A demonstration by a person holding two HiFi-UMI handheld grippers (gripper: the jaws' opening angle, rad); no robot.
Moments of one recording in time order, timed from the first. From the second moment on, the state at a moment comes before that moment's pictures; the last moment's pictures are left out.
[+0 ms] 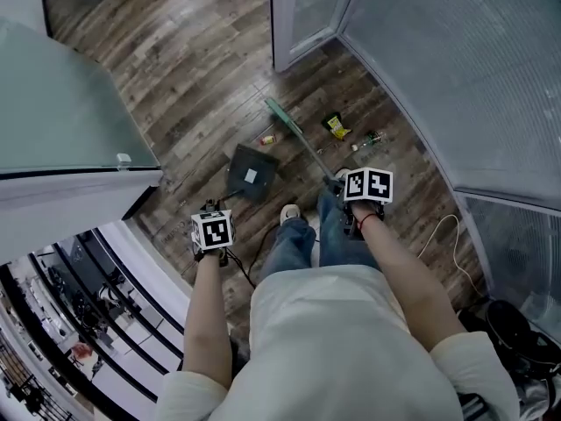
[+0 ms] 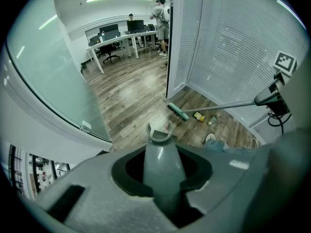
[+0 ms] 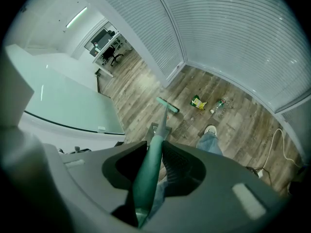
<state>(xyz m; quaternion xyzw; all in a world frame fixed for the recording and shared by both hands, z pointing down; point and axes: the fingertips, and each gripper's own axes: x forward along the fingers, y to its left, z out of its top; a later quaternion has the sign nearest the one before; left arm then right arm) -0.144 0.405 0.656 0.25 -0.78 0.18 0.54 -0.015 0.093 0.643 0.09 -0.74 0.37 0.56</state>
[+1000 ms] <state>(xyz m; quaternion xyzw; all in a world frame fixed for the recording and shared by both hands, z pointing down) -0.155 0.394 0.662 0.25 -0.78 0.18 0.55 -0.056 0.128 0.692 0.06 -0.72 0.27 0.64</state>
